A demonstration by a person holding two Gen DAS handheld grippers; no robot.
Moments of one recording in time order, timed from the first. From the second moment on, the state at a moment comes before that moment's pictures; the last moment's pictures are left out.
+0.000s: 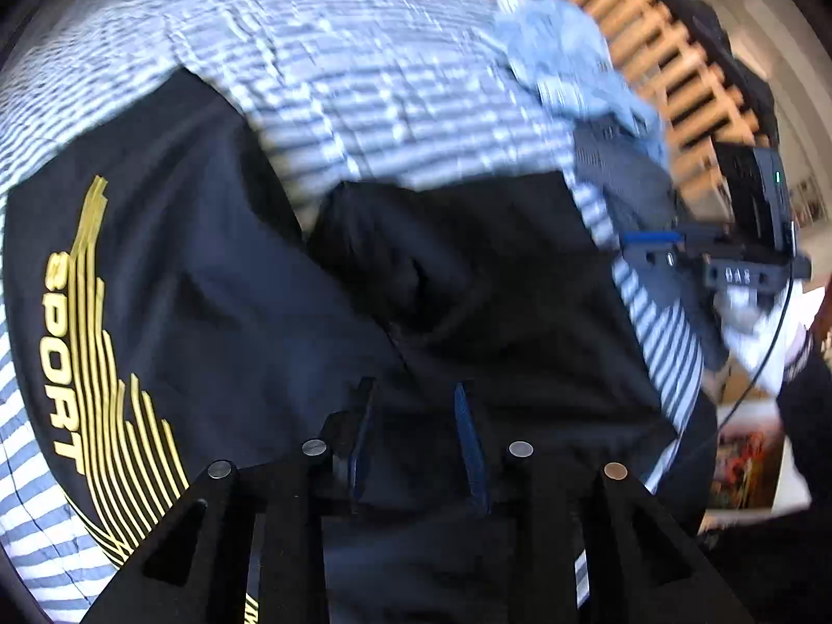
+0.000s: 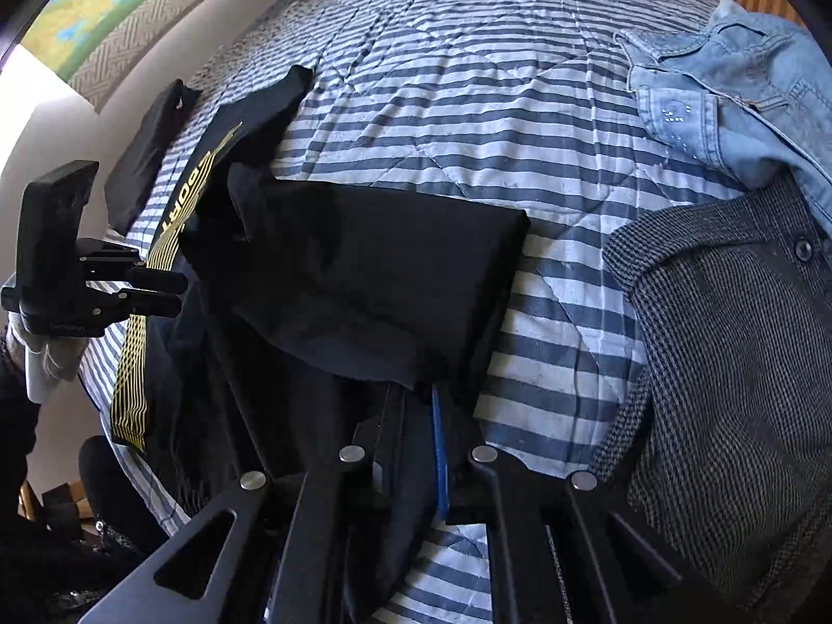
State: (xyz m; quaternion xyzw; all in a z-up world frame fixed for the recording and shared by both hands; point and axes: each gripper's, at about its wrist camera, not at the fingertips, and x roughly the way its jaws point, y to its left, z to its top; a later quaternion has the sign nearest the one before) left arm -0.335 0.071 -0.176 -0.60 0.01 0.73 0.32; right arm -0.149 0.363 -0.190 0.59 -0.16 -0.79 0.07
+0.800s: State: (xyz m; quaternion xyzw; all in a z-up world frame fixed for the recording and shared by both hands) left arm -0.345 0.120 -0.191 -0.59 0.08 0.74 0.30; right arm -0.151 0.330 -0.209 0.60 -0.12 -0.78 0.11
